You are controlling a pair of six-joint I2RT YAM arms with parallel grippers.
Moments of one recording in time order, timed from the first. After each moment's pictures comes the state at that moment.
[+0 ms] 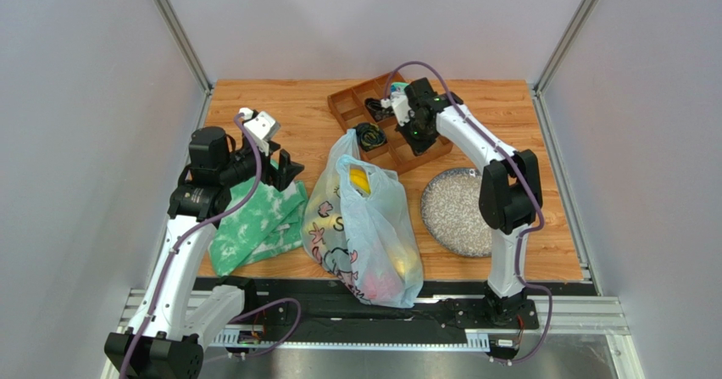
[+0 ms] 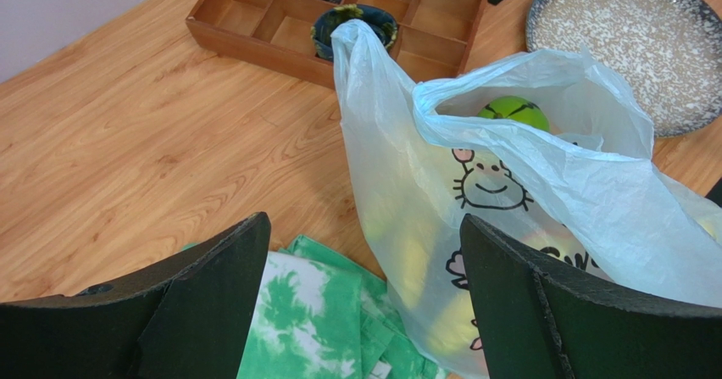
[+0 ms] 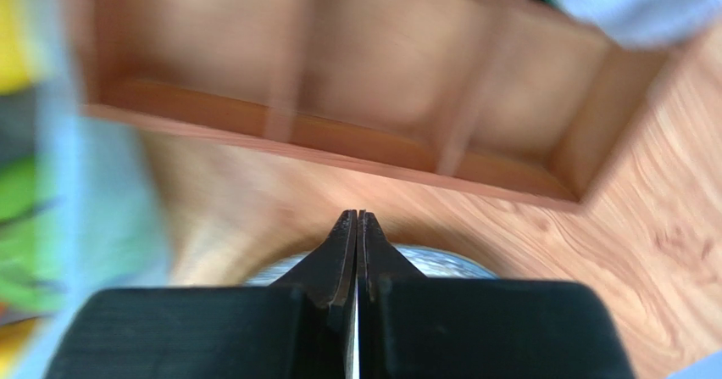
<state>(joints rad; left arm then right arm) -0.11 0.91 0.97 -0.46 0.60 0.23 0.43 2.01 1.78 -0.92 -0.06 -0.33</state>
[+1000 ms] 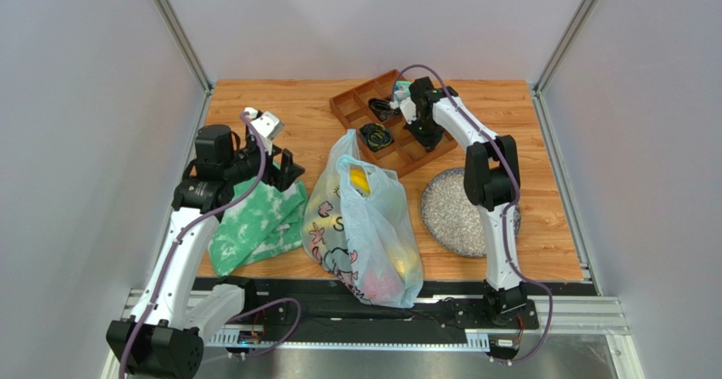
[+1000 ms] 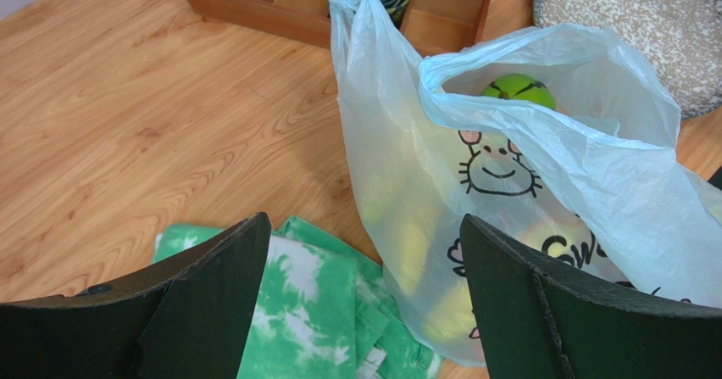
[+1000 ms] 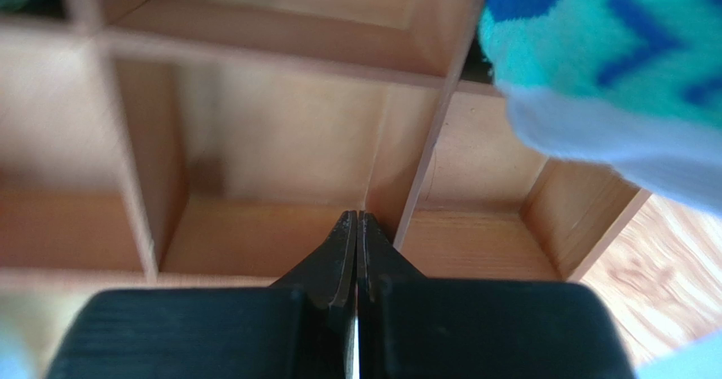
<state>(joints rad) -0.11 0.96 0.98 -0.49 0.59 0.24 0.32 2.31 2.04 -1.02 0.03 -0.41</state>
